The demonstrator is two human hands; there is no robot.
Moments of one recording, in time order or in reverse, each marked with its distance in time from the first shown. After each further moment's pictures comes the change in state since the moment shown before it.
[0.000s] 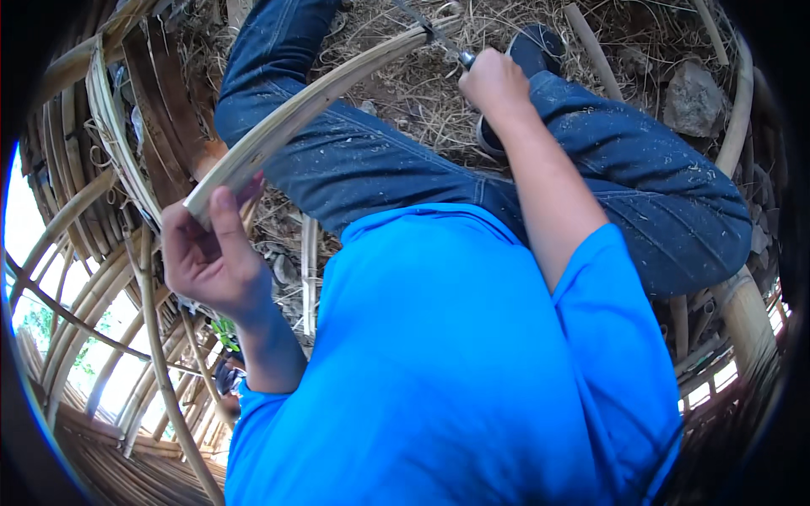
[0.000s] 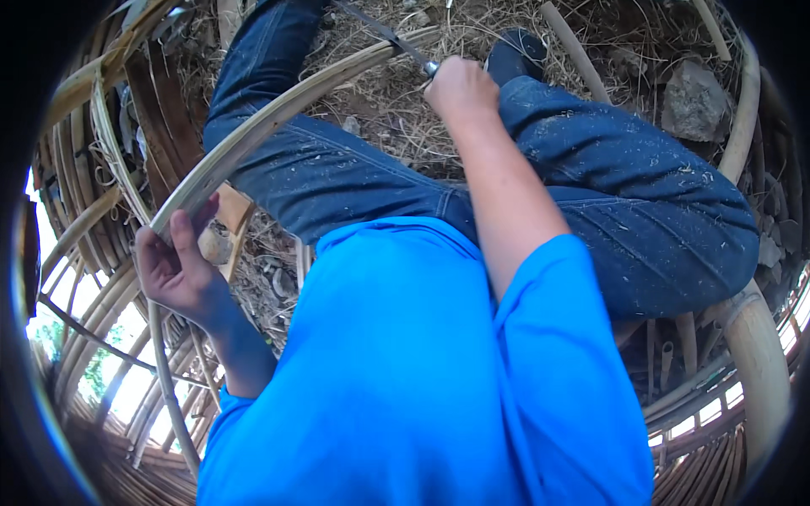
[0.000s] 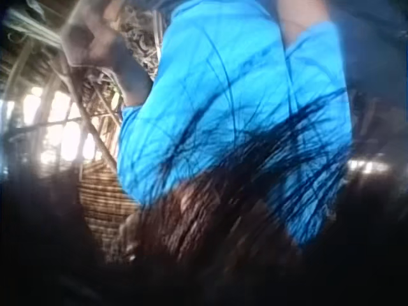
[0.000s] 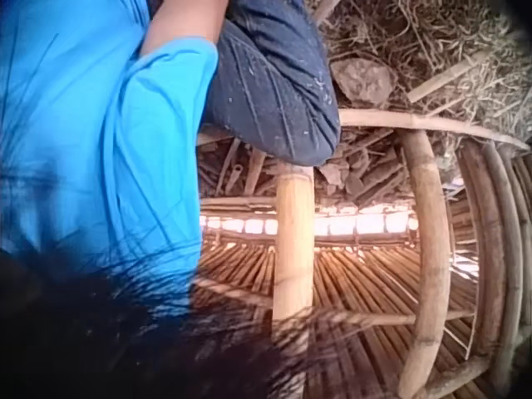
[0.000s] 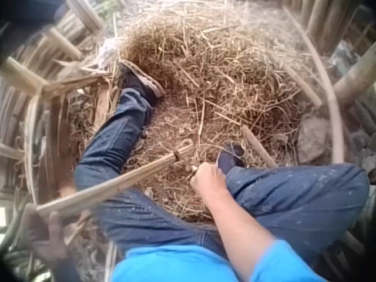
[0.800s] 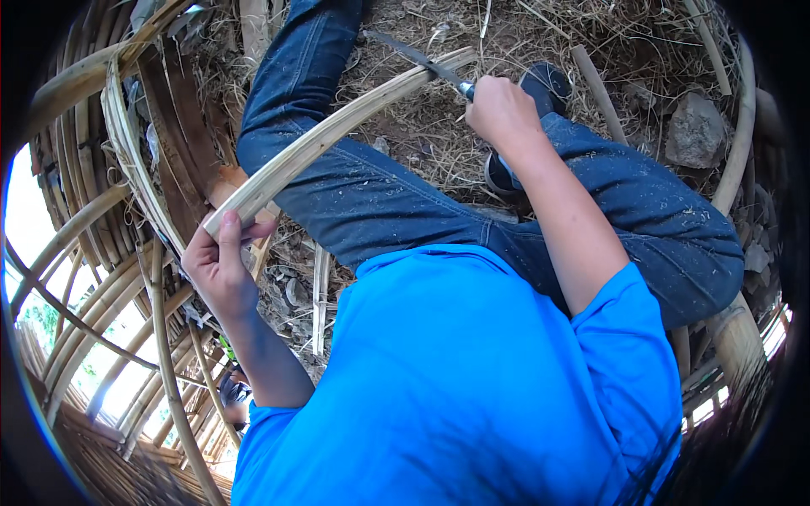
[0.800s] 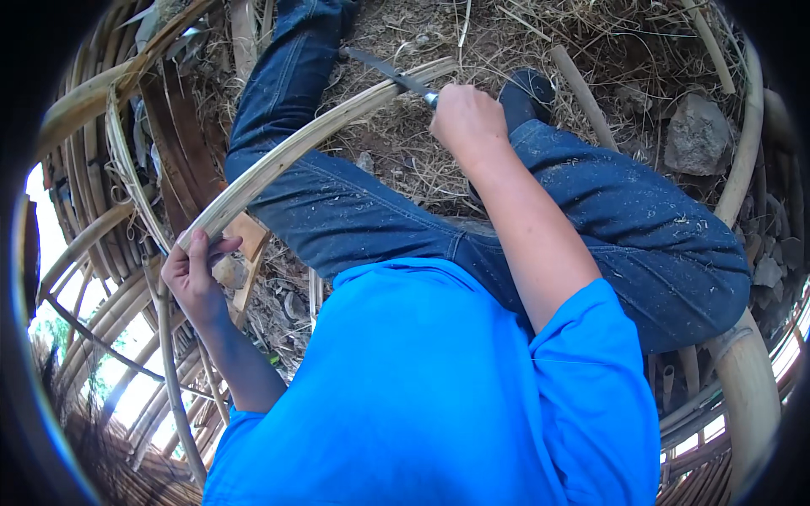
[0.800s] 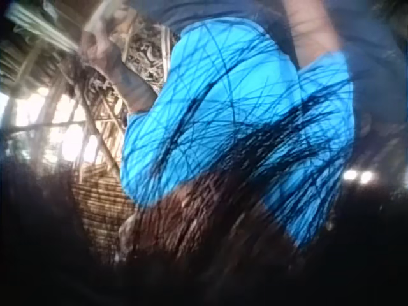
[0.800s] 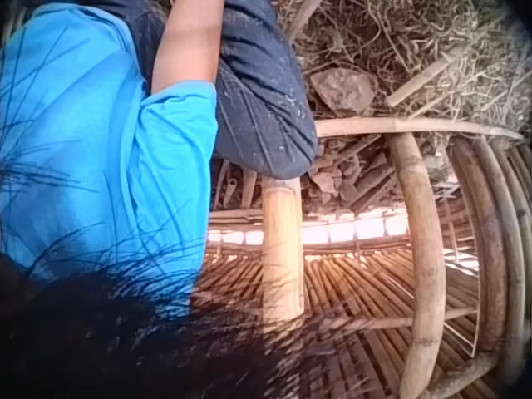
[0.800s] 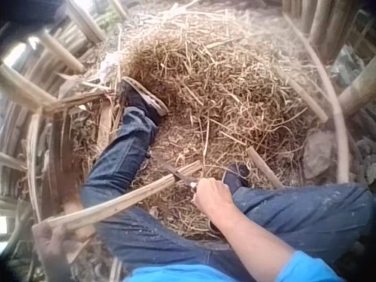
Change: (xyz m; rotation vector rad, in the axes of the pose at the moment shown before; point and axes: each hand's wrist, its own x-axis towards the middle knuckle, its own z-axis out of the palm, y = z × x) left_hand 0.033 -0.030 -0.027 0.027 -0.163 -0.363; right_hand 0.017 -0.016 -0.035 -0.160 -0.078 -0.151
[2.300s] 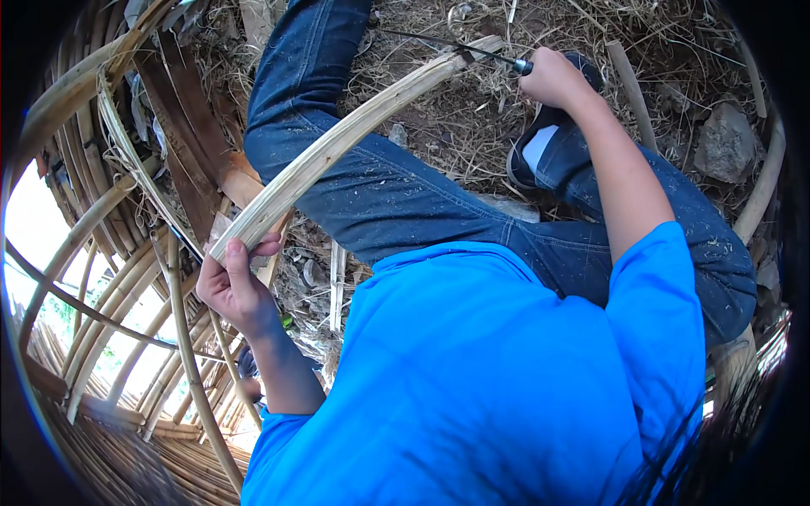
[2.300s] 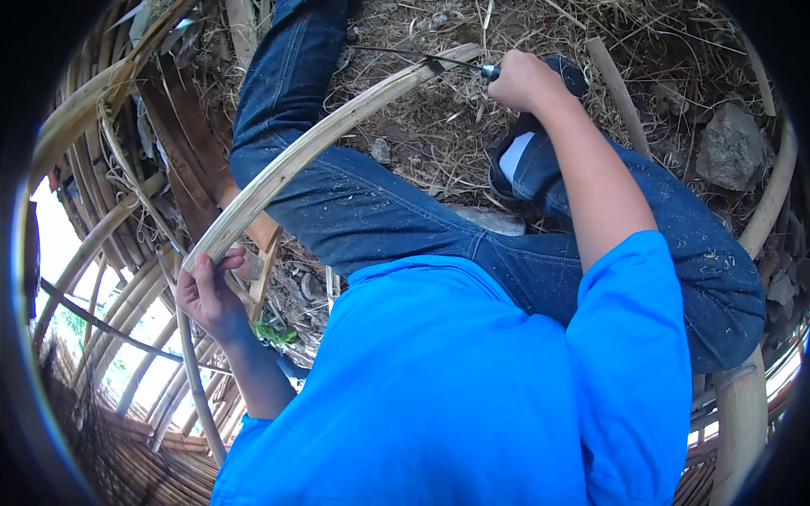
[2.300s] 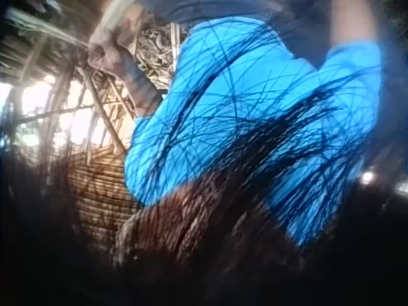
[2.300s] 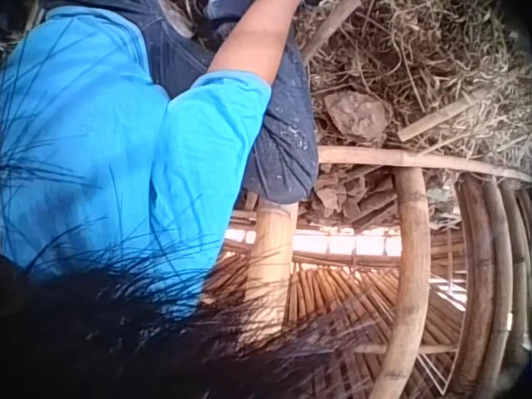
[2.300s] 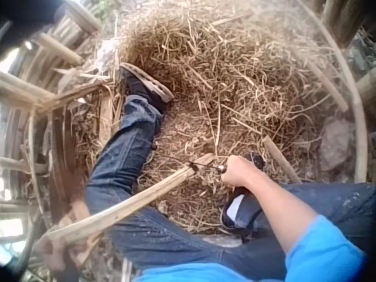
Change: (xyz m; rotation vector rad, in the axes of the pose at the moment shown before) left_hand 0.001 -0.006 0.002 -0.024 0.133 0.028; right_hand 0.076 0.057 -0.002 0.030 -0.227 -0.008
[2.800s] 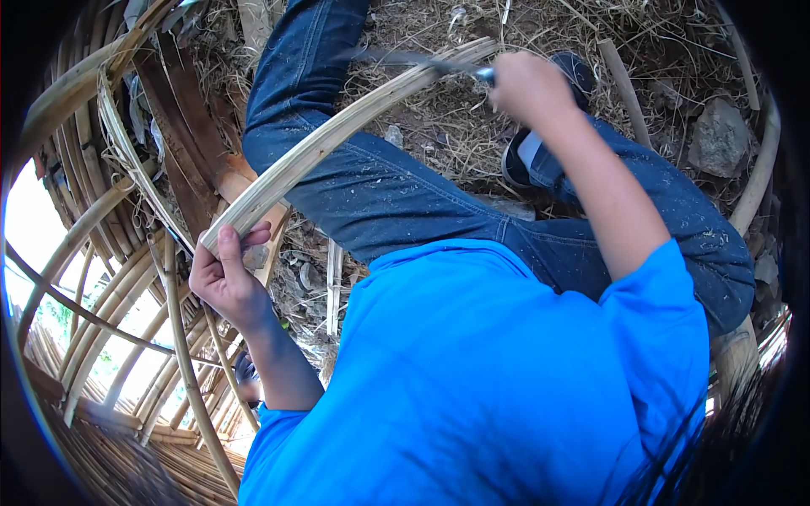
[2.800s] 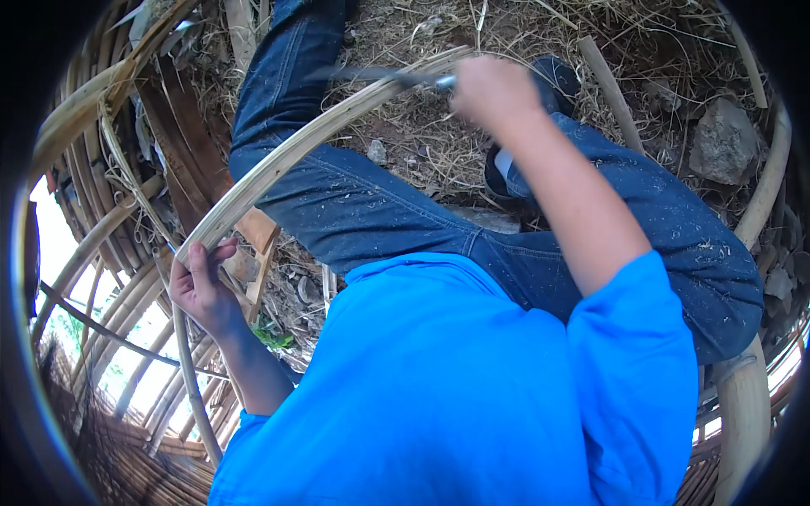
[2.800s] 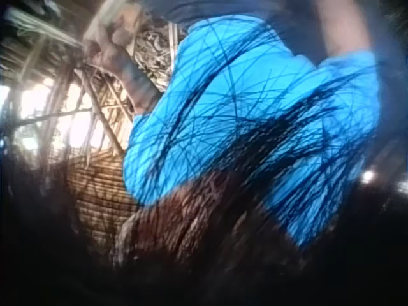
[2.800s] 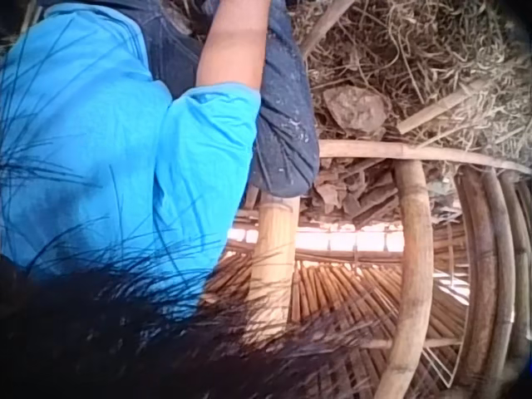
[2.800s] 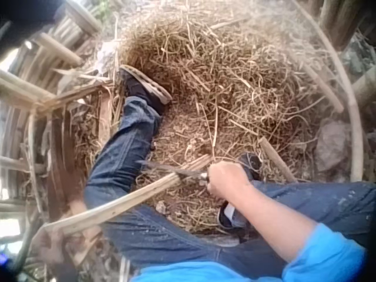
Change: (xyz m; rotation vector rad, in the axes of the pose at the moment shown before) left_hand 0.002 -0.001 0.000 0.068 0.051 0.022; right_hand -0.038 -0.039 0.009 -0.181 0.208 -0.172
